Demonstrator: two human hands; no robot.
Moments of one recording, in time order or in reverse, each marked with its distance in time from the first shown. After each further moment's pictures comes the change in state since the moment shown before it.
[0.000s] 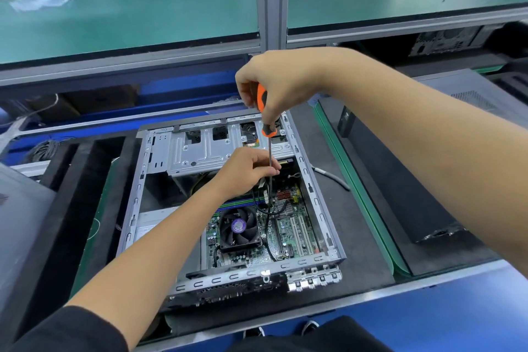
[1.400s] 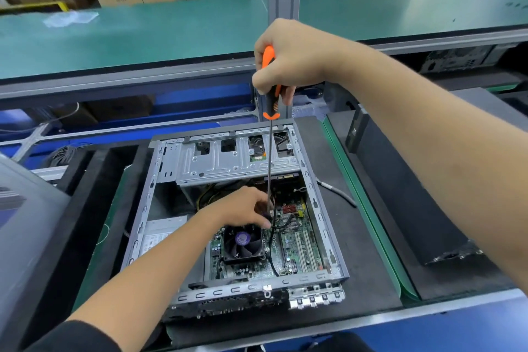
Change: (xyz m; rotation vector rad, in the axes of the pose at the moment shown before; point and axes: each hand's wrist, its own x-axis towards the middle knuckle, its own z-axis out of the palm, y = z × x) left_hand -0.014 -0.030 0.001 0.360 -0.390 -0.236; right_hand -0.001 0.010 -0.029 0.456 0.324 0.064
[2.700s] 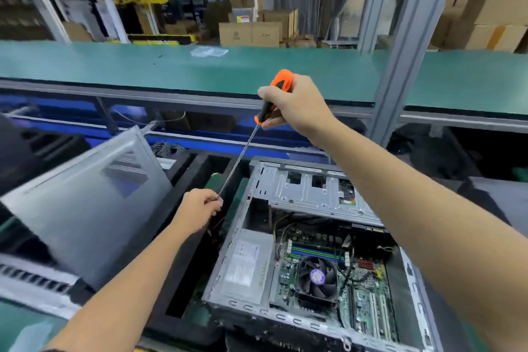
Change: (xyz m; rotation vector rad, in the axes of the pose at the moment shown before) left_hand -0.185 -0.148 -0.062 -0.167 0.912 -0.423; right_hand 0.089 -0.117 0.117 0.729 0.121 -0.196
